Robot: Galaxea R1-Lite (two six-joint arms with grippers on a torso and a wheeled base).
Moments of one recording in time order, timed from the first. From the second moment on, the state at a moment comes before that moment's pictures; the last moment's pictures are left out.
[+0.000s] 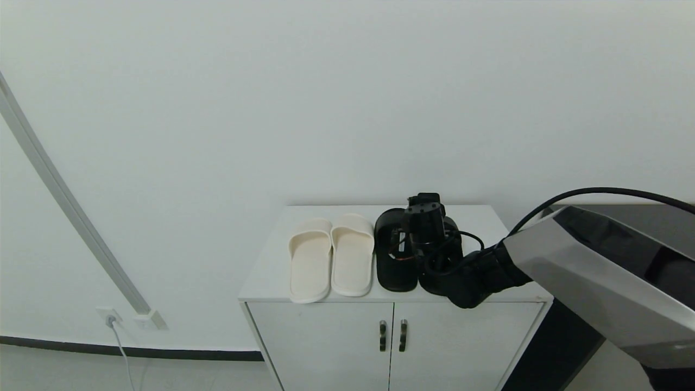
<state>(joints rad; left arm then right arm) 0.00 0.00 0.00 0.01 0.04 -0.01 0.65 2.38 -1.48 -0.61 -0.66 0.25</state>
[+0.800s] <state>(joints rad) 0.00 0.00 0.00 0.01 0.04 -0.01 0.61 2.45 -1.57 -0.61 -0.68 0.23</state>
